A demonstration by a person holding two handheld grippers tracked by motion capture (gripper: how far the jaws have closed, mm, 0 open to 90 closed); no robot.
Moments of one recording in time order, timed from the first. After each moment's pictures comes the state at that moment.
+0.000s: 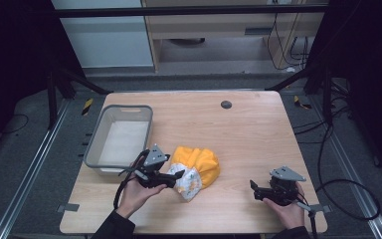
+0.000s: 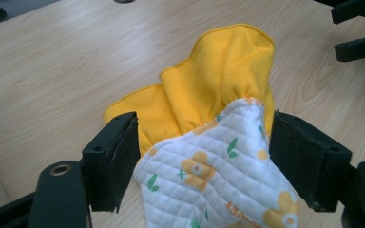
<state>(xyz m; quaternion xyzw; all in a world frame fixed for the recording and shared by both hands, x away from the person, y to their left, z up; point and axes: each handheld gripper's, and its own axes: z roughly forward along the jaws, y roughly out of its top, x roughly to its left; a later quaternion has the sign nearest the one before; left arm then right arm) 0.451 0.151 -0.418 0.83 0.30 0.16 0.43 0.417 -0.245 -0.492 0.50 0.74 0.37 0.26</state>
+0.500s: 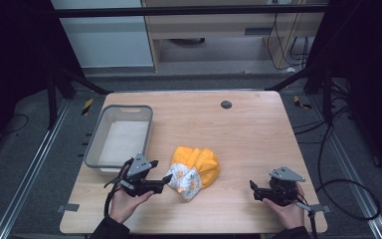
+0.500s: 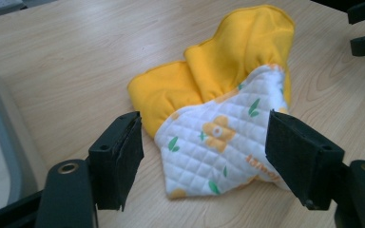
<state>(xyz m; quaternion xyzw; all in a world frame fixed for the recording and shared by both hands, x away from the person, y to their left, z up) 0.434 0.188 -0.437 0.81 0.34 0.17 0.45 0.416 -0.244 -0.492 0.50 0.74 0.37 0.27</state>
